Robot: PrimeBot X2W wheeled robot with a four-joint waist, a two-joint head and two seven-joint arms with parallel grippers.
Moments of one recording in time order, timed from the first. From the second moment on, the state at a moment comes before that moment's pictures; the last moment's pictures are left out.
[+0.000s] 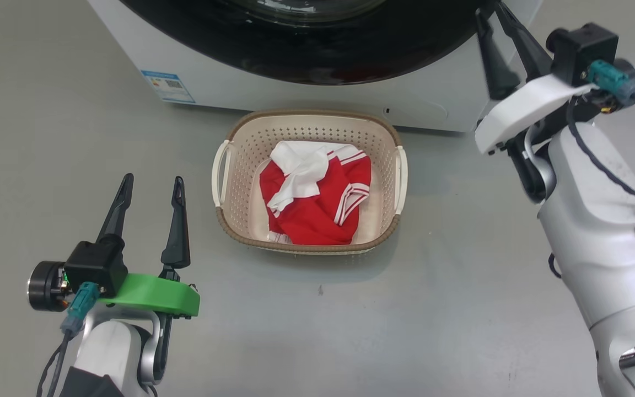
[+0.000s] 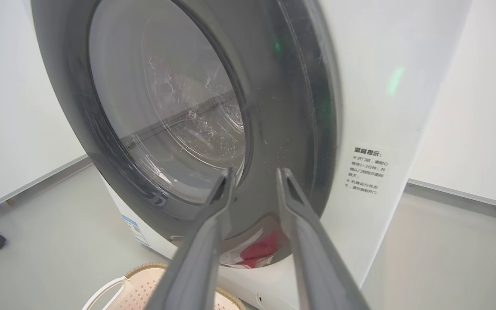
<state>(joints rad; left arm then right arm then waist) -0.25 0.05 -0.20 0.18 -0.27 0.07 -0.25 -0.87 -0.12 0.31 0.75 0.29 0.12 -0.25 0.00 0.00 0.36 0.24</state>
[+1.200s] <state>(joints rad) -0.11 0.08 -0.18 0.25 -0.26 0.08 -0.25 -0.28 -0.06 0.23 0.46 0.32 0.07 -0.25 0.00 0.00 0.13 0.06</state>
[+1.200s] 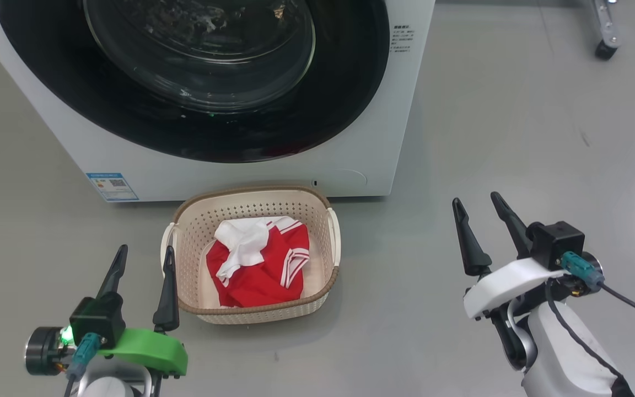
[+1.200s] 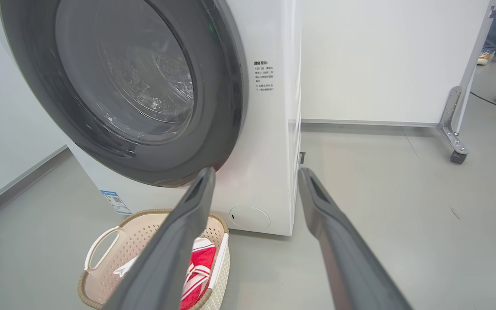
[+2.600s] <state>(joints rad) -0.04 0.08 -0.19 0.22 -0.27 0.08 -0.23 -0.11 -0.06 0.22 0.31 0.30 0.03 -0.25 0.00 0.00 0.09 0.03</state>
